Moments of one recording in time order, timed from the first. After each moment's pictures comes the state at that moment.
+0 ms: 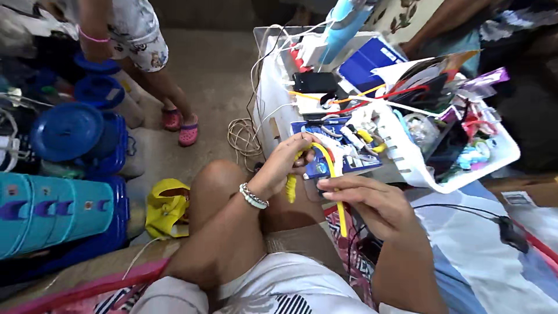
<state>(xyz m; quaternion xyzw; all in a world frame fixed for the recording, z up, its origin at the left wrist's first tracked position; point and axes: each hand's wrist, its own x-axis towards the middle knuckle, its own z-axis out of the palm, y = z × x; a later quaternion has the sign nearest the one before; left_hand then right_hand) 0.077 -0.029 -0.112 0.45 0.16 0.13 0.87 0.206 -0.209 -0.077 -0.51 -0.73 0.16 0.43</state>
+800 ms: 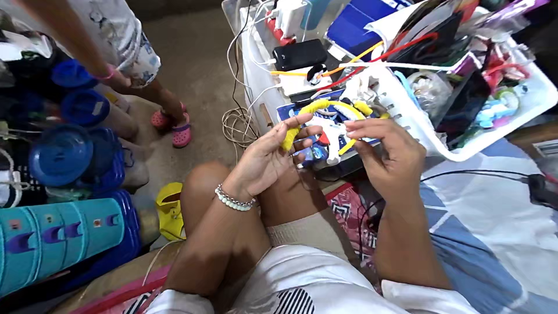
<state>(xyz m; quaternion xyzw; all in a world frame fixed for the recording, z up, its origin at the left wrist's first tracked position) 0.072 -0.020 -0.116 0.36 0.06 0.07 0.93 0.245 -0.208 -0.106 -0.68 -0.57 -0.07 0.44</state>
